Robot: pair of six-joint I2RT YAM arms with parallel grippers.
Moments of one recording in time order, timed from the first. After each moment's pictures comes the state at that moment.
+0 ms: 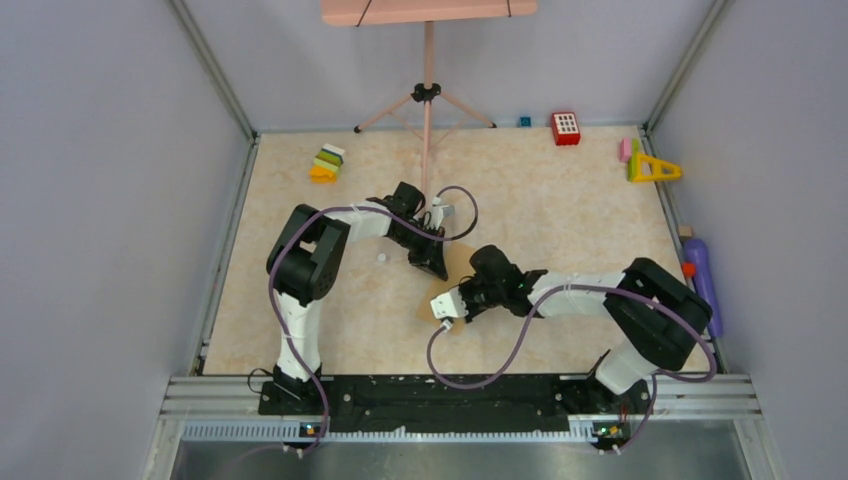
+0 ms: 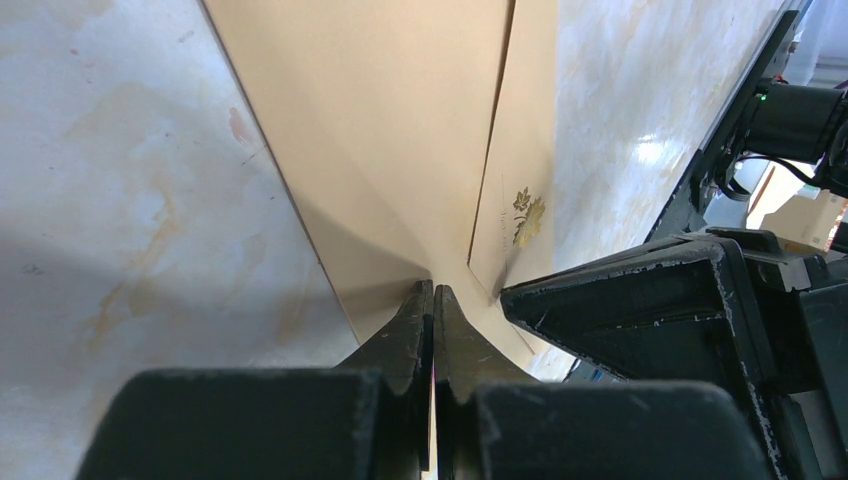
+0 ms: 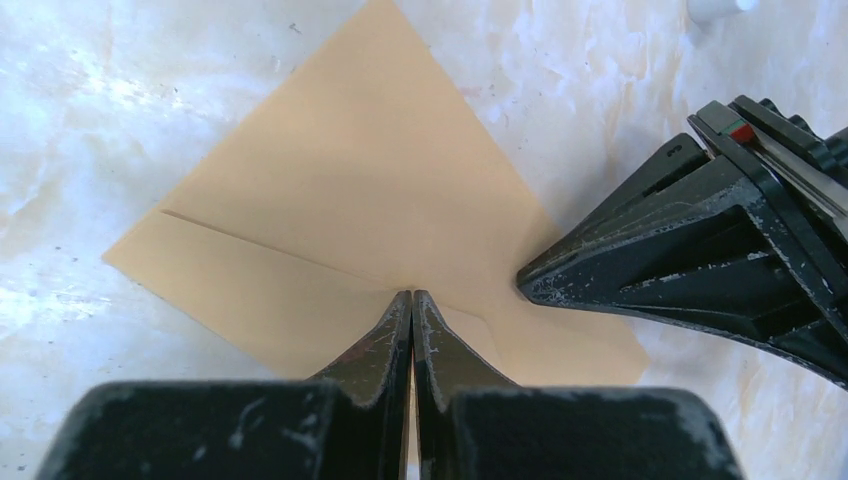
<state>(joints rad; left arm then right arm) -0.50 2.07 1.29 -0.45 0.80 -0.11 0.86 1.56 0.63 0.11 -0.37 -1.13</state>
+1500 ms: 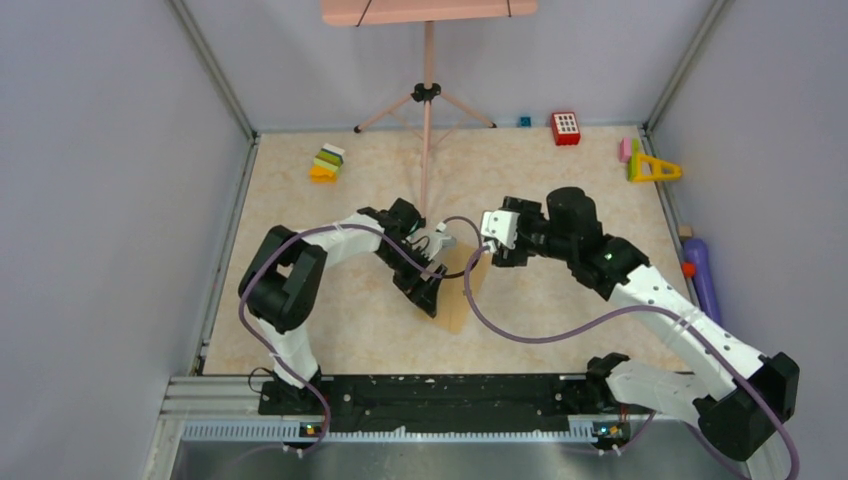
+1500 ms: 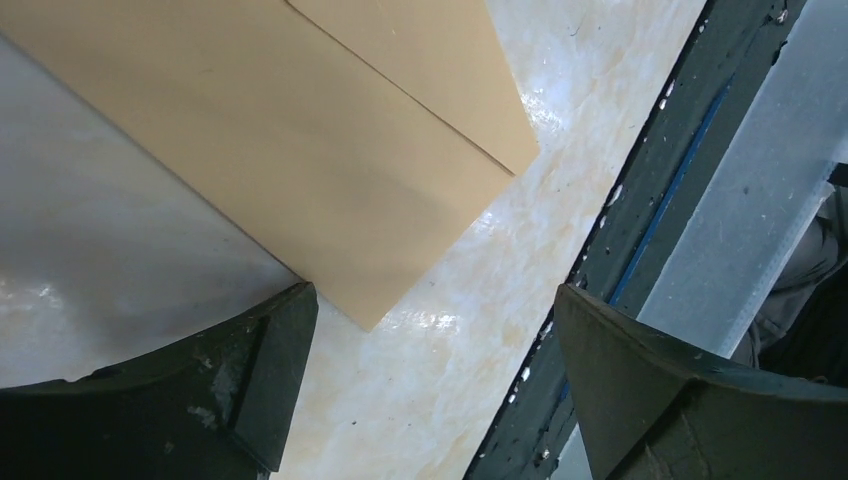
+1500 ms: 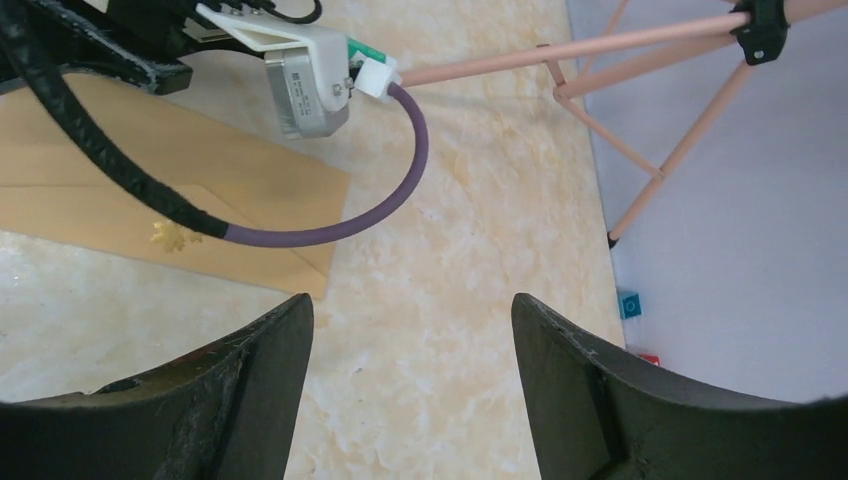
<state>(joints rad) -0.56 1.82 1.12 -0.72 0.73 0.27 0.59 1.04 0.94 -0.39 -0.32 -0.91</state>
